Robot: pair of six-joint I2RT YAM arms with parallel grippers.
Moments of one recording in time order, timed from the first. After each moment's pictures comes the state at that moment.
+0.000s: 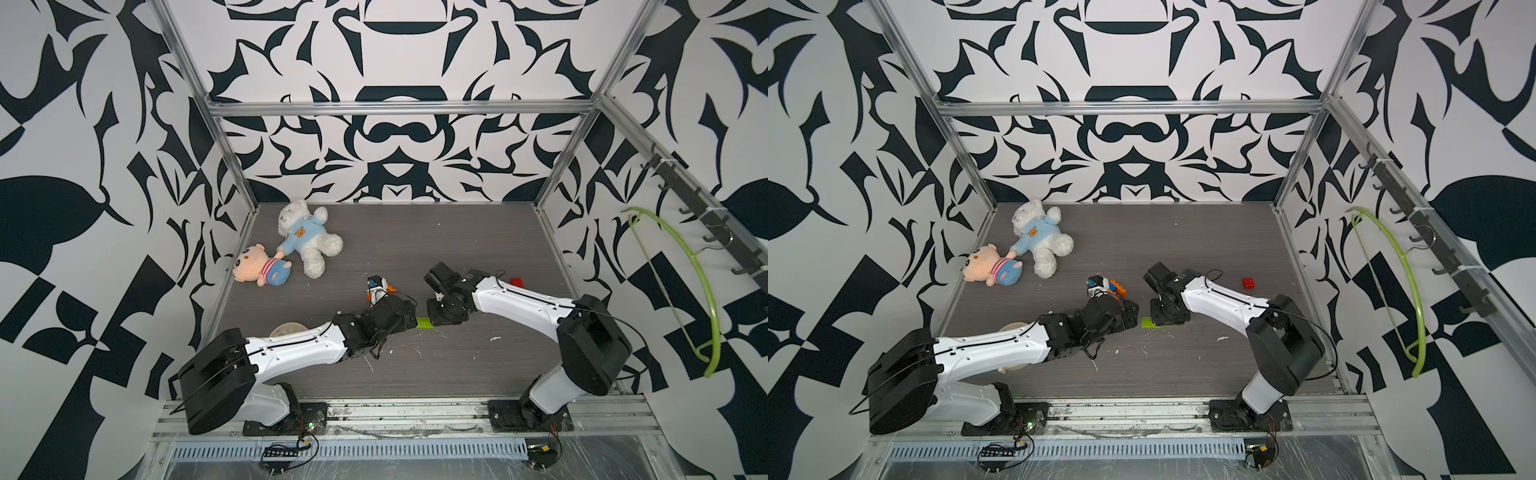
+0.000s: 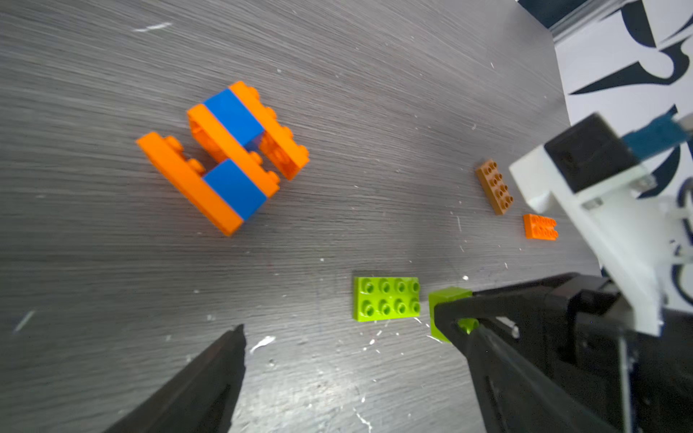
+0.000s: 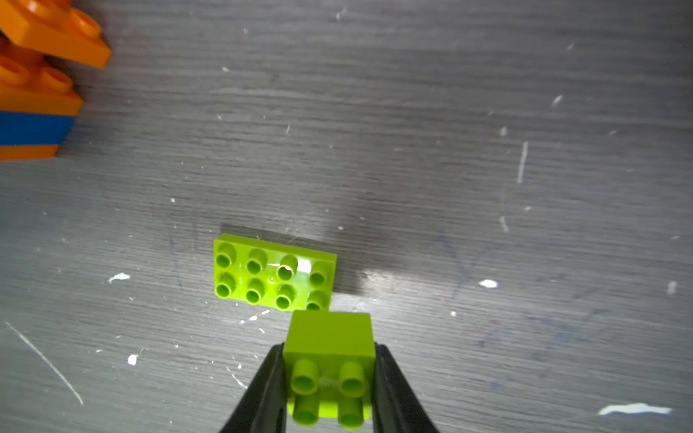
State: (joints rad) left arm -1.07 1.36 0.73 -0.15 -0.35 -1.06; right arm 0.71 1.61 1.03 -0.78 -0.02 0.64
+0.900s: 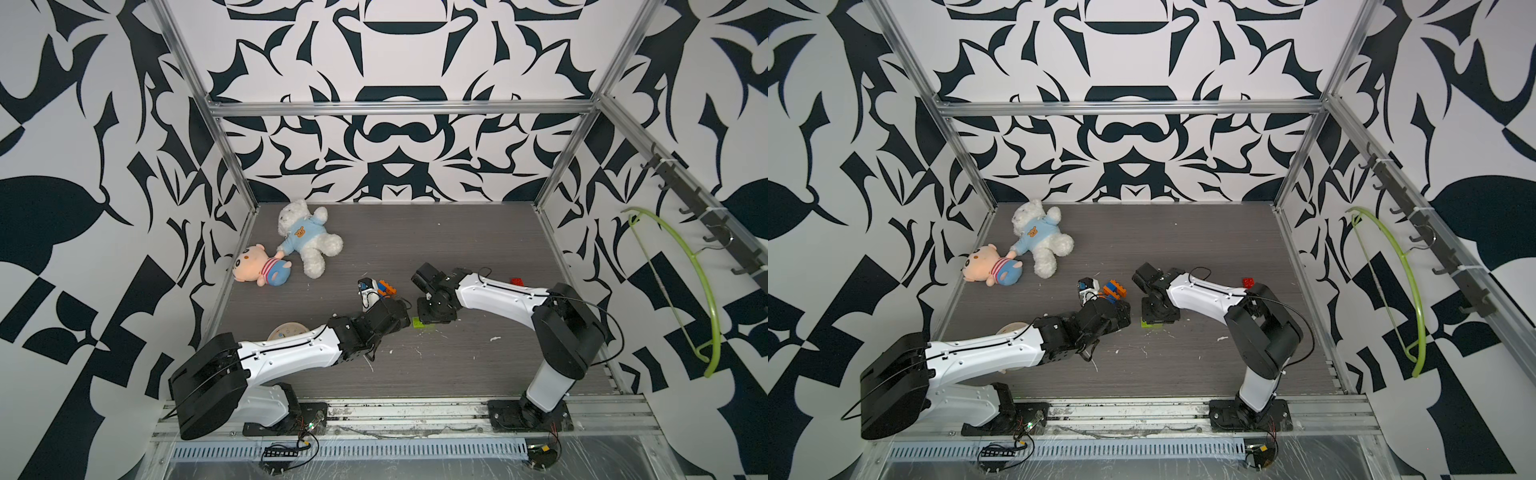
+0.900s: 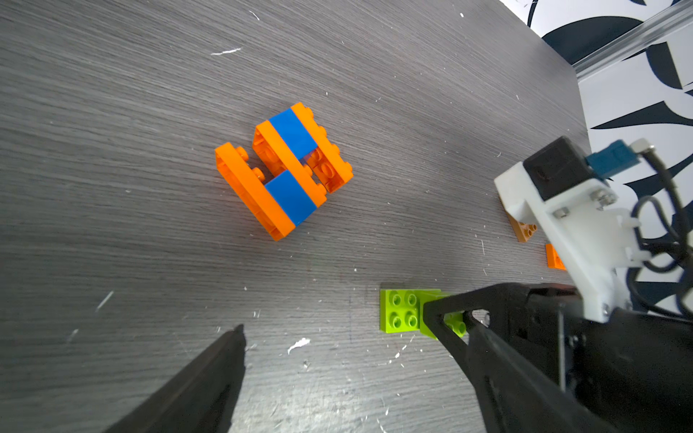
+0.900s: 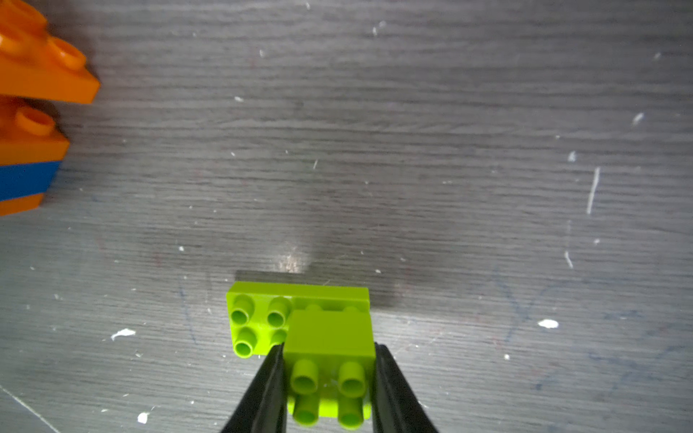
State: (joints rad) left arm -1.07 1.33 0.71 -0.19 -0.42 -1.11; right arm 0.75 1.73 1.11 -0.75 0.01 0.71
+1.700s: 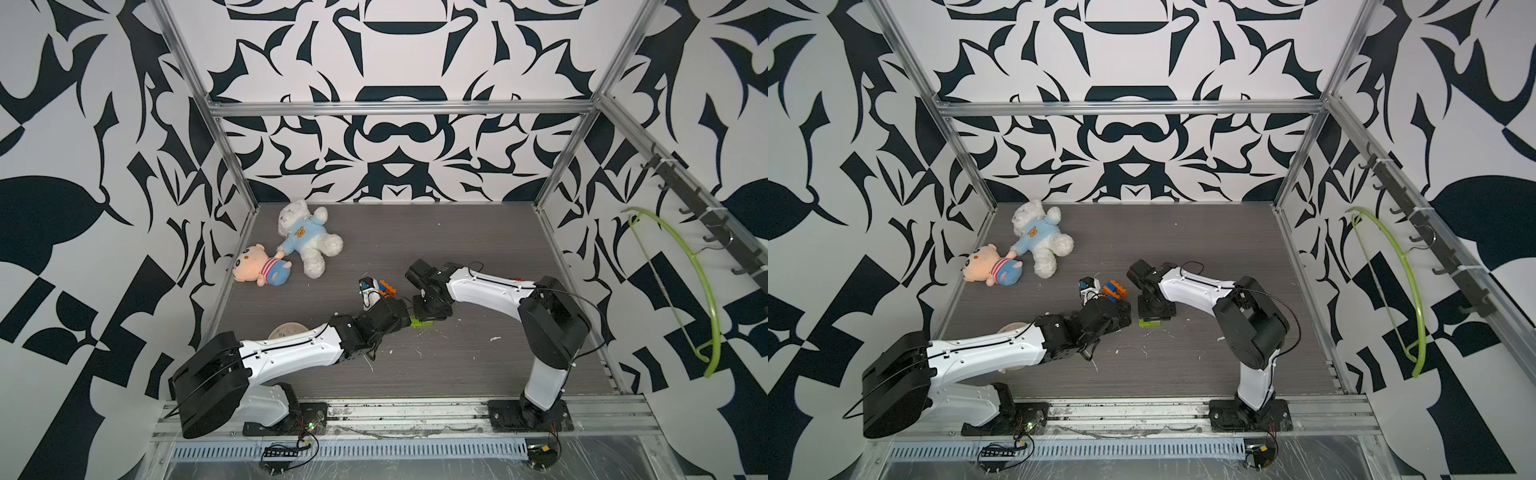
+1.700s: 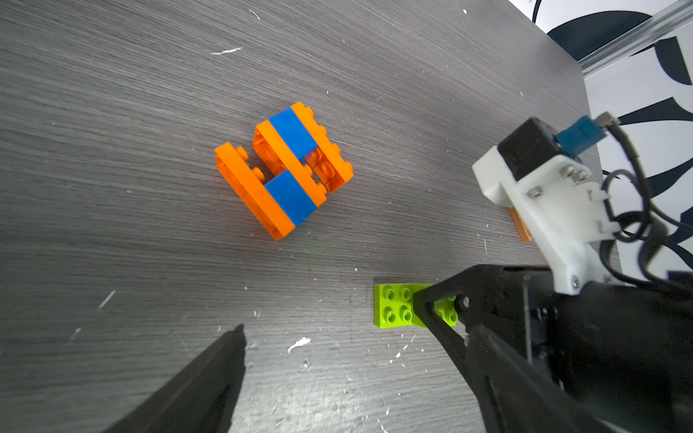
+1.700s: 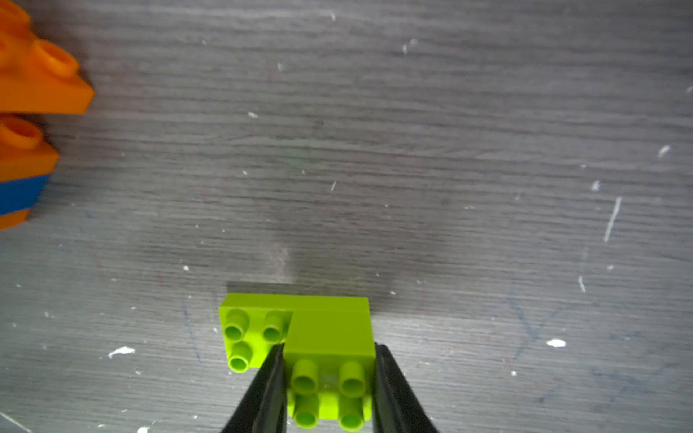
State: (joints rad) left arm -1.07 1.34 0.73 -0.21 -0.42 -1.11; right arm 0.75 1.83 1.20 -0.82 0.01 0.68
